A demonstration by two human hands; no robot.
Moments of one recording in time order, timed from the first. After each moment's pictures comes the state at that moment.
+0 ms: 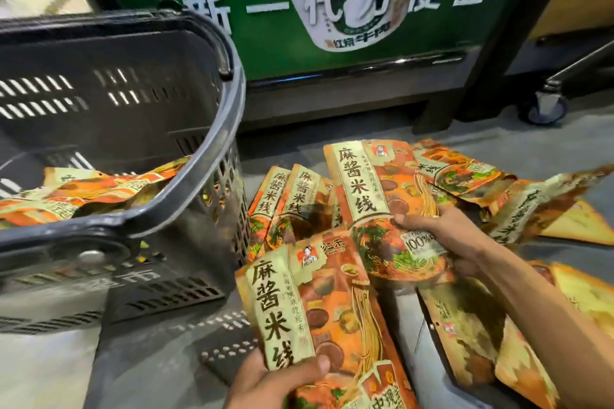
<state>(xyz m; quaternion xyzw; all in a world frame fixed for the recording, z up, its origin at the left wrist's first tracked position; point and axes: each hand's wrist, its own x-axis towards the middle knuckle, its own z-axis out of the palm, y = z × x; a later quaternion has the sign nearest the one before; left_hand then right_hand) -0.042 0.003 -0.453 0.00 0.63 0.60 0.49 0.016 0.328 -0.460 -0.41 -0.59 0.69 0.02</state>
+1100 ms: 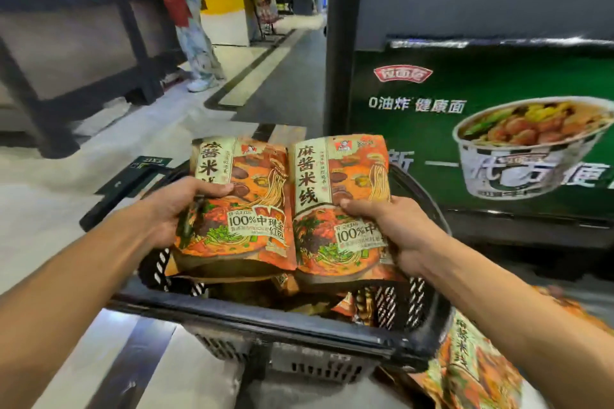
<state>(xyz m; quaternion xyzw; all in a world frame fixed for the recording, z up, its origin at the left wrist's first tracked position) -0.353 -0.195 -0.195 -0.07 0.68 0.67 0.29 -0.220 0.076 -0.201 -0.26 -0.61 0.75 0.00</state>
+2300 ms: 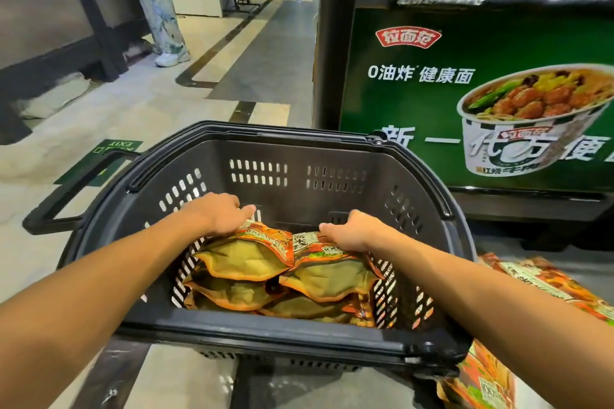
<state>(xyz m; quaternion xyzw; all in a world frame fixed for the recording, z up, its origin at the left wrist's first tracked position) -0.435 -0.152 -0.307 0.18 0.97 0.01 0.18 -0.298 0.078 -0.299 -0.27 -0.90 0.29 -0.18</state>
